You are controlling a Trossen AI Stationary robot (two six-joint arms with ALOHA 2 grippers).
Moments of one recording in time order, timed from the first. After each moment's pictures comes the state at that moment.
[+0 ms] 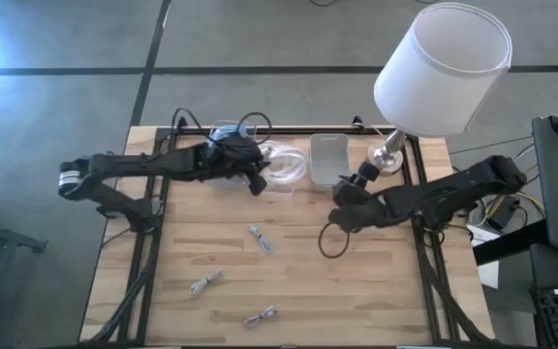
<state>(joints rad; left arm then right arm) 0.21 1.32 1.07 -0.28 -0.27 -0.13 0.24 1.34 0.99 -0.74 0.94 0.38</state>
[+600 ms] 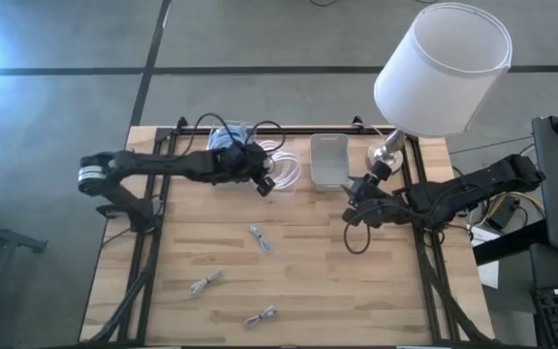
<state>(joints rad) 0.24 1.50 1.06 -0.30 -0.30 -0.32 0.24 1.11 0.79 -0.58 0.89 0.33</state>
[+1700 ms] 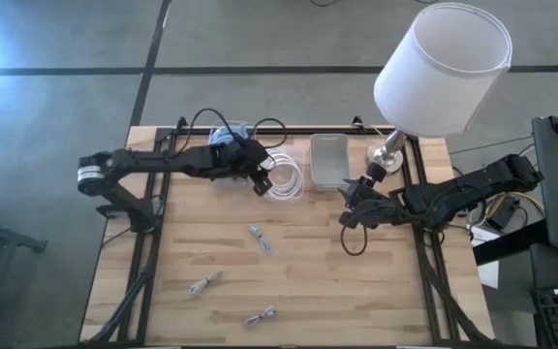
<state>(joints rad) 0.26 1.47 1.10 -0.38 -0.25 -0.17 0.24 1.14 0.79 -0.53 0.85 0.28</state>
